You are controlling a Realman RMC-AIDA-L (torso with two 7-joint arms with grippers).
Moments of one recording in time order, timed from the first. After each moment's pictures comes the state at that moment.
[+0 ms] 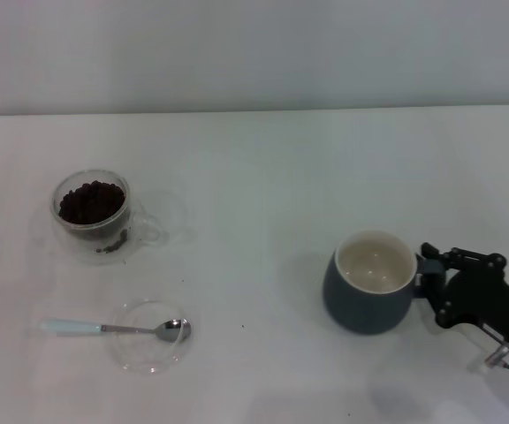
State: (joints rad) left arm -0.33 -2.08 0.33 -0.11 0.86 1.47 -0.16; right arm 0.24 2.01 -2.13 -0.17 0.09 -1.19 0.19
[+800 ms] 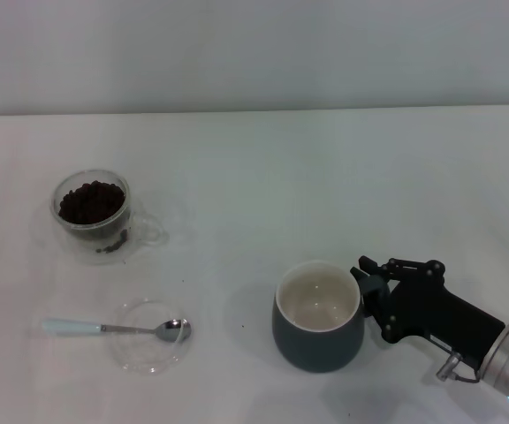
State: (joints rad) left arm -0.33 -2.08 0.33 -0.12 0.86 1.48 -0.16; right arm 0.25 2.02 -2.28 -0.30 0.09 -1.12 0.20
